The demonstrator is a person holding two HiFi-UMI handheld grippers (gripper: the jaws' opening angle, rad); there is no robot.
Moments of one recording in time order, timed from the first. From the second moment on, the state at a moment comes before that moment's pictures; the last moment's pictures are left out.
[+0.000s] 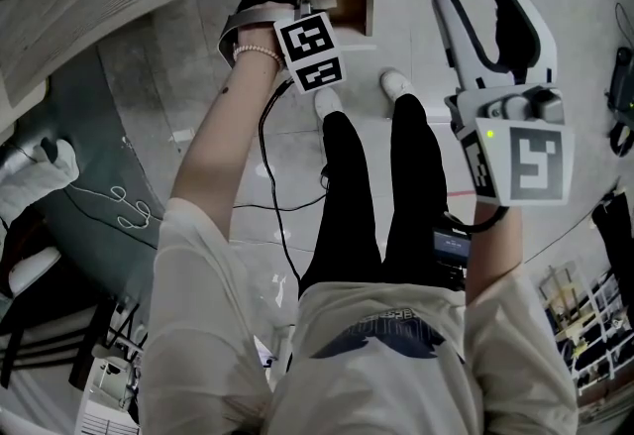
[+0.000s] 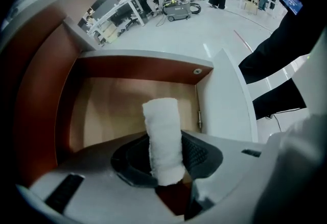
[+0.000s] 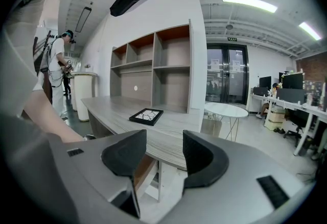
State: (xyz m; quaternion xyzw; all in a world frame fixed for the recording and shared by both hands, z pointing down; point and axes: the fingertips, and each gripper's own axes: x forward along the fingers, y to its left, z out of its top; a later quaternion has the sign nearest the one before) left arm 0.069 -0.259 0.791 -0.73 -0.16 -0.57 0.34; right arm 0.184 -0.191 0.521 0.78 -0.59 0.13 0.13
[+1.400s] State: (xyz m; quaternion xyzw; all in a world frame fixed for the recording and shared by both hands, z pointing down) left arm 0.069 -0.246 0.781 -0.74 -0.19 -0.56 0.33; right arm 0.183 -0.192 0.520 0.78 -0.59 0.13 0.13
